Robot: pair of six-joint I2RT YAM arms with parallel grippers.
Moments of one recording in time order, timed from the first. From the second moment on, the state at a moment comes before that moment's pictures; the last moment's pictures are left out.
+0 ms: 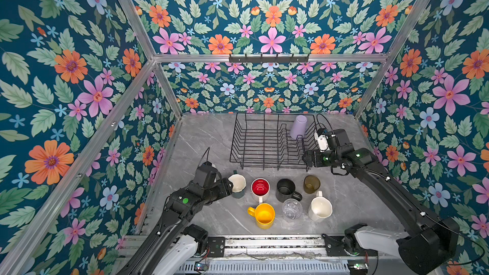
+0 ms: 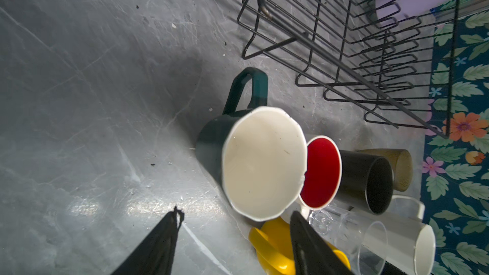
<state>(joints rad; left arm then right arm) -0.51 0.76 0.69 -0.86 0.07 -0.76 0.38 1.22 1.11 -0.79 -0.10 0.26</state>
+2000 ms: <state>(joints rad) -0.58 1.06 0.71 -0.81 -0.04 -0.73 0.38 1.21 1.07 -0.74 -0.22 0.26</state>
